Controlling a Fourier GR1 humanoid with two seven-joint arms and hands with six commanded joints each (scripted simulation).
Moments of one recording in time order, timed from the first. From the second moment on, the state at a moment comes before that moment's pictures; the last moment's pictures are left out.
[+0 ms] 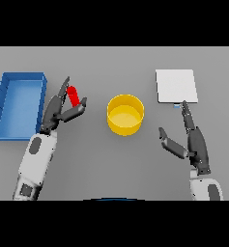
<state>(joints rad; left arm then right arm) -0.39 0.05 -0.01 -1.08 -0.19 0.04 -0.07 0.12 -0.07 0.11 -1.70 0.23 -0.04 -0.12</state>
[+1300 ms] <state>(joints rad) -0.58 -0.01 0.06 -0.82 -0.17 0.11 -0.19 0.15 -0.08 0.10 -1.74 0.22 -0.04 -0.09</state>
